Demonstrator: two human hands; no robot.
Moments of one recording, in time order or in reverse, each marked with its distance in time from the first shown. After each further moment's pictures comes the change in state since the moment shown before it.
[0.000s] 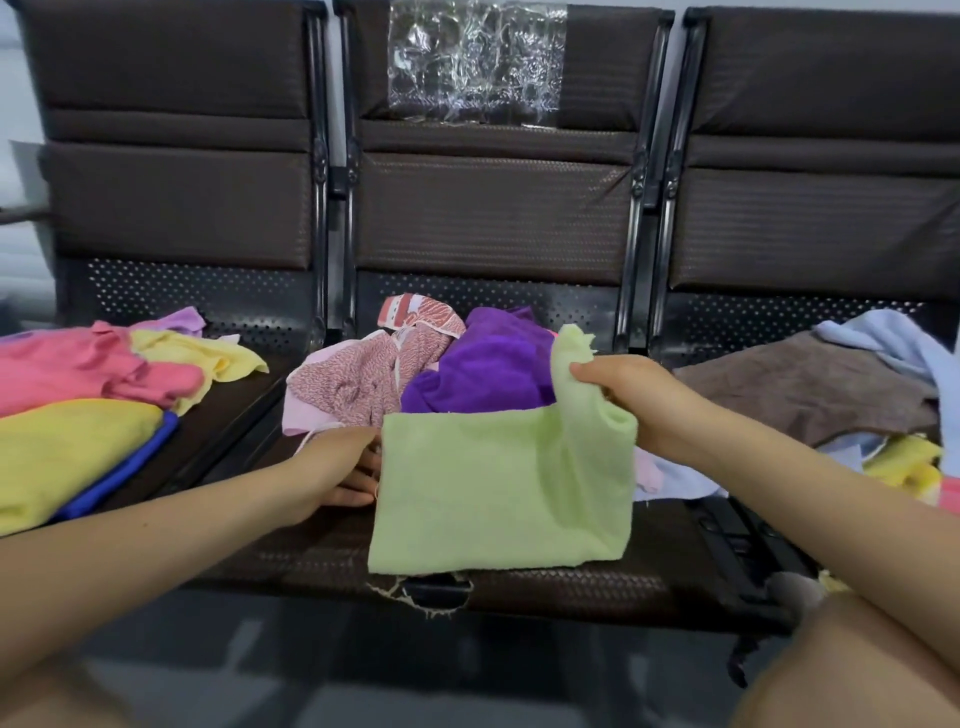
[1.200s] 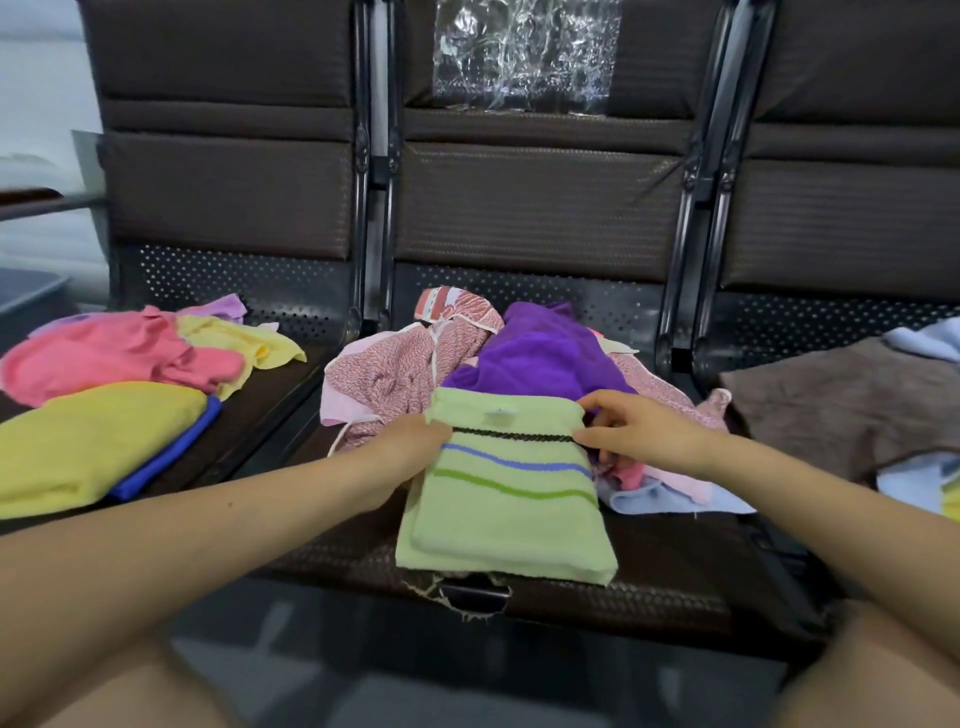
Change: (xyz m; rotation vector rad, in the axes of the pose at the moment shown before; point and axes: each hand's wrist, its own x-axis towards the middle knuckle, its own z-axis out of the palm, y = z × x) left_hand 0.007 0.009 0.024 0.207 0.015 0.199; right_hand 0.053 0.048 -0.004 -0.720 -0.257 -0.230
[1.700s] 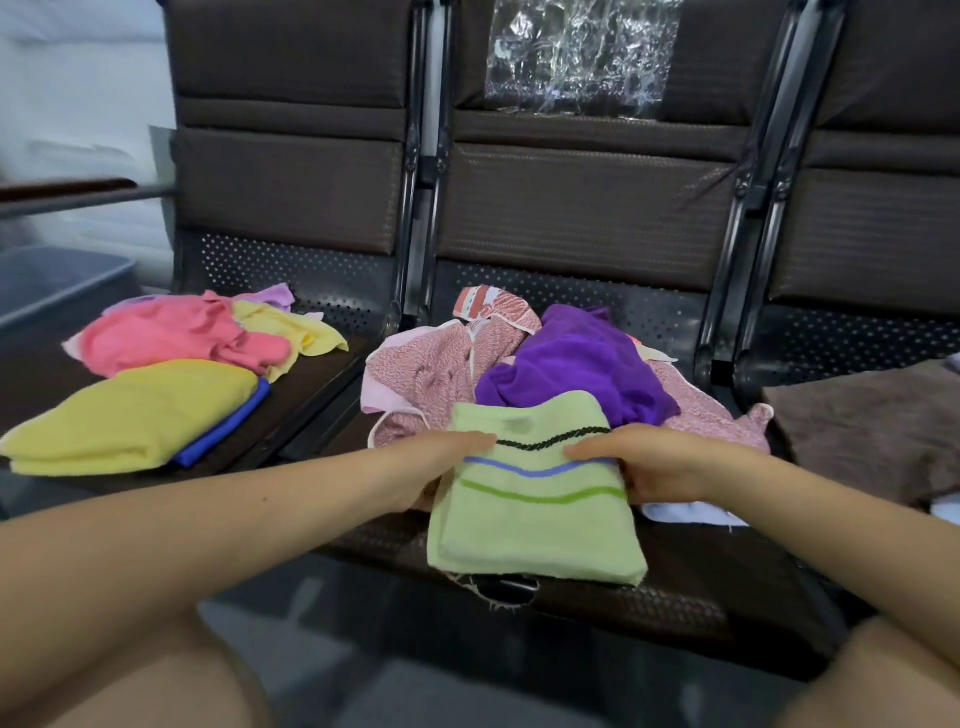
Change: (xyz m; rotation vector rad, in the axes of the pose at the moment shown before) left_hand -0.019 -0.014 -0.006 -0.262 -0.217 -0.257; right_hand 0.006 -0.022 0.030 0.558 -0.284 0.414
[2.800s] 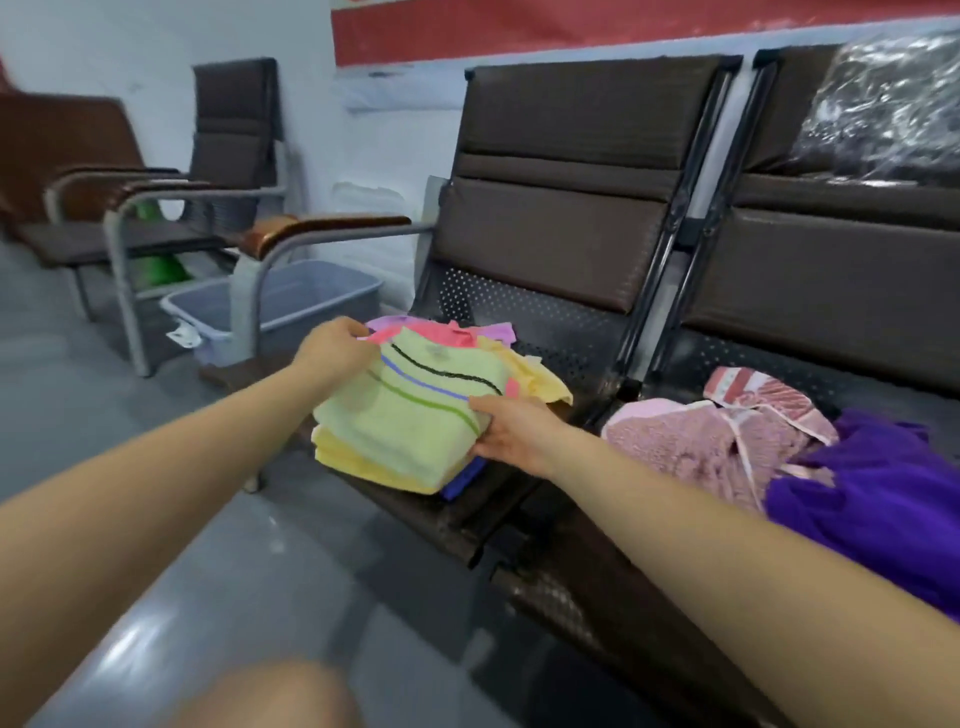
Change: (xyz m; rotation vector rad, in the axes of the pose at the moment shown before) left_hand -0.080 -0.007 -0.347 0.413 1.044 0.192; right_hand 0.149 -0.154 0.325 0.159 -0.221 -0.279
